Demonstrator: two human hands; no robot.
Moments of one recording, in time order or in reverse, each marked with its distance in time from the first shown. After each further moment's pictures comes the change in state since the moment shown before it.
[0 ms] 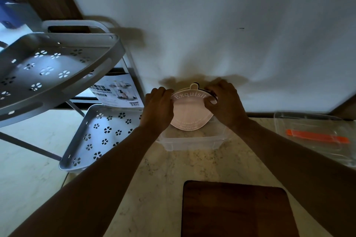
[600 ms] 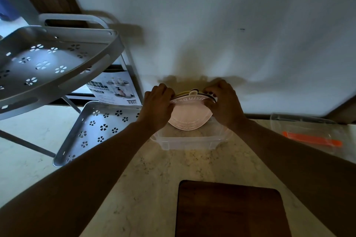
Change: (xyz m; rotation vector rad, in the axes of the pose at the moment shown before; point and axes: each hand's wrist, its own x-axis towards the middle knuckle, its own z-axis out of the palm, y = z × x) left_hand 0.000 -0.003 0.000 -0.051 -0.039 0.060; right_hand 0.001 0.007 0.000 0.082 -0.003 0.000
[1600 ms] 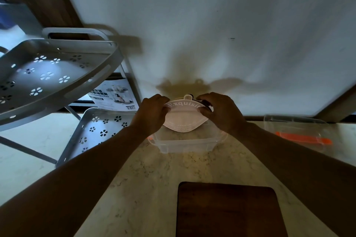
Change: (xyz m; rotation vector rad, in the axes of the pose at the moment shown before) left_hand -0.003 -0.009 -0.016 -0.118 -0.027 0.073; right_hand -0.011 -0.010 -0.020 -0.007 -0.171 -0.088
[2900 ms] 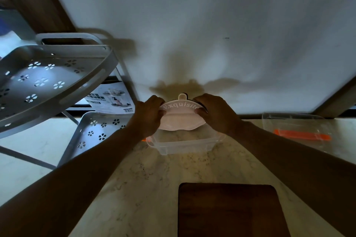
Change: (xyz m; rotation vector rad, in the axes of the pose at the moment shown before) left_hand 0.001 -0.003 -0.004 0.066 -0.044 -0.031; right_hand 0.005 -0.007 0.000 -0.033 -0.021 -0.052
